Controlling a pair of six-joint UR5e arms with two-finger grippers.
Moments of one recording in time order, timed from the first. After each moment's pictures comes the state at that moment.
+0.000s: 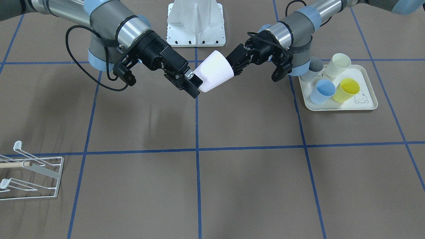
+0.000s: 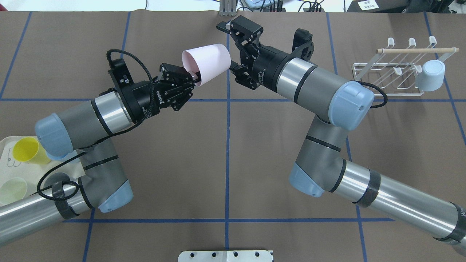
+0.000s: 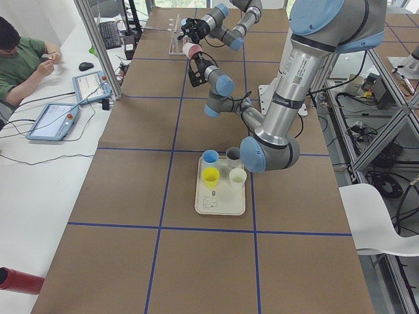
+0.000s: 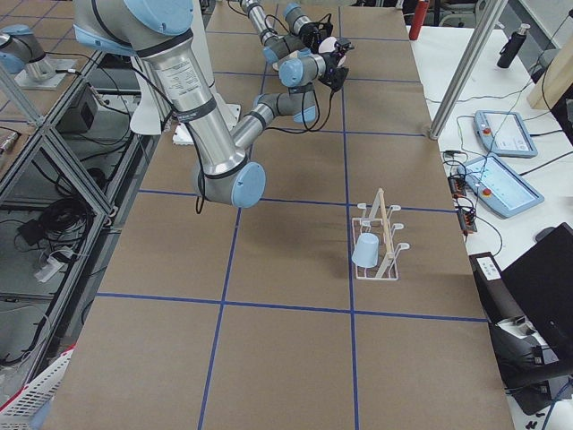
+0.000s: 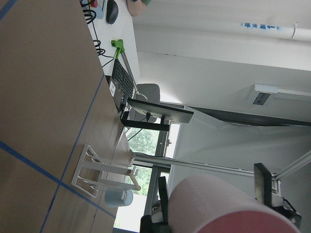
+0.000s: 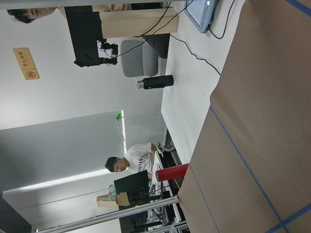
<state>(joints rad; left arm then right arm) -0.55 -2.06 -1.56 -3.22 -1.49 -2.09 0.58 -0.96 1.61 -0.31 1.41 2.19</state>
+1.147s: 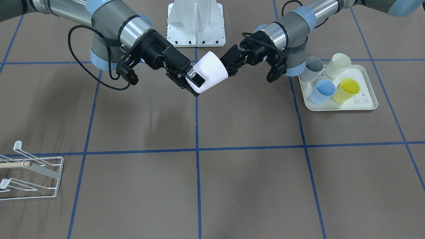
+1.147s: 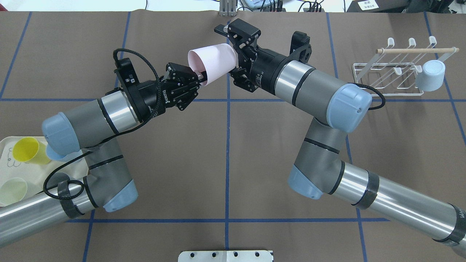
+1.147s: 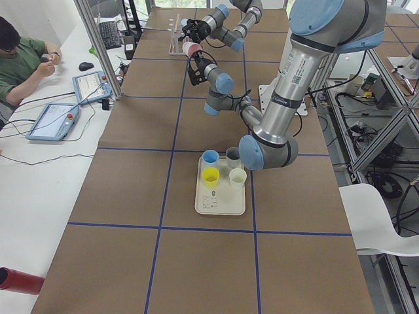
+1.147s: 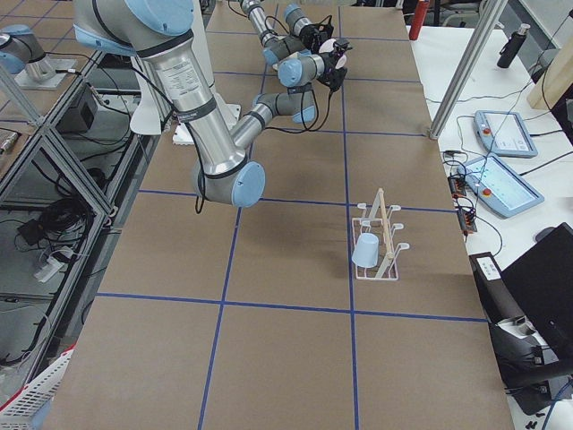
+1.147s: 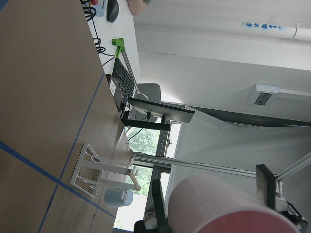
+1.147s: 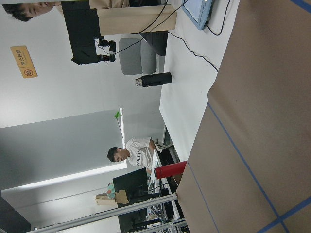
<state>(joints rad) -0.55 -2.09 -1.55 -3.21 -1.49 -2.09 0.57 -0.96 1.61 -0.31 1.41 2.19</state>
